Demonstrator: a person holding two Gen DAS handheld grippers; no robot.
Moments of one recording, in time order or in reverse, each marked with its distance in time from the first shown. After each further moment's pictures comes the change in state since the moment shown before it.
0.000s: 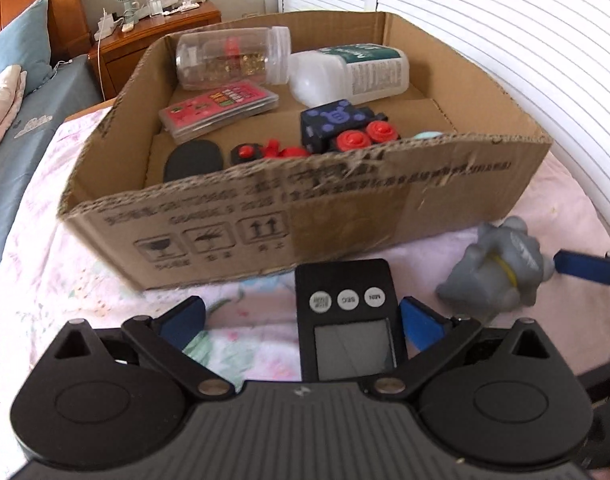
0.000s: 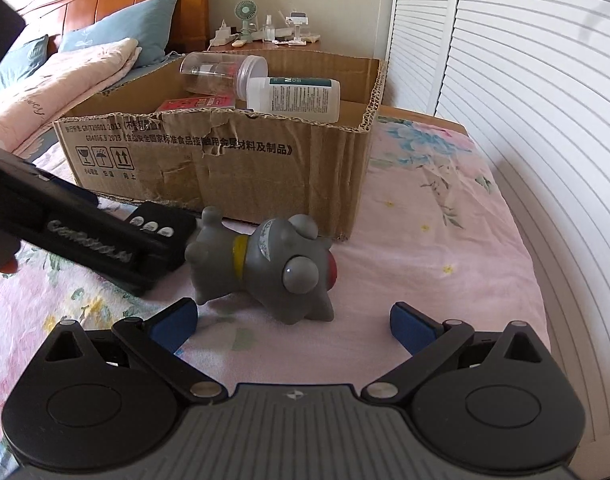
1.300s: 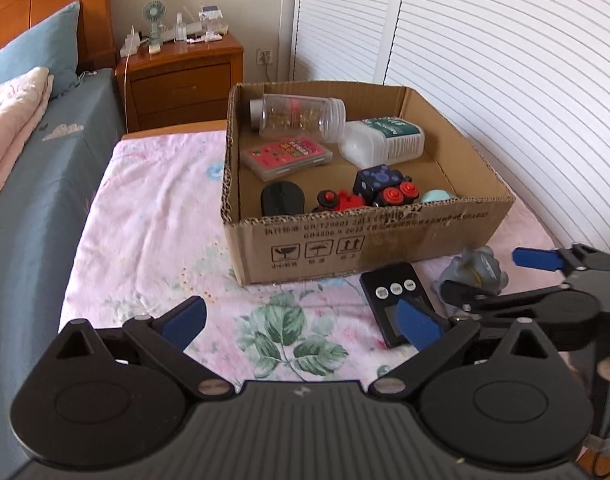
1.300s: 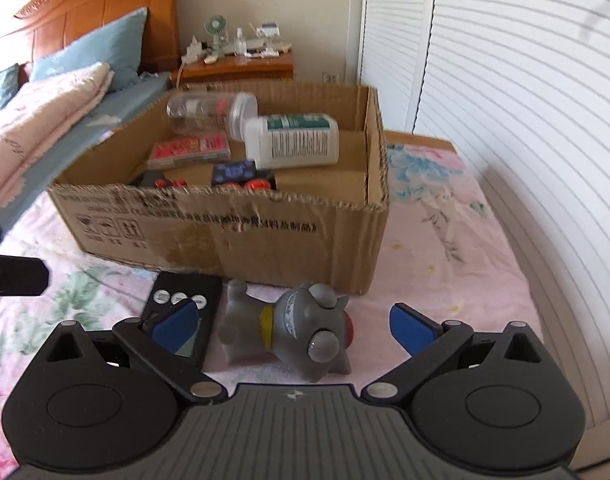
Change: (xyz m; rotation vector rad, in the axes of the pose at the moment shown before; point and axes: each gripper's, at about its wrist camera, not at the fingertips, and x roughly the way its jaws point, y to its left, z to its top) left arm -0.085 0.061 -0.009 -0.067 -0.106 -0.060; right arm 0.001 0.022 0.037 0.095 0.004 -0.069
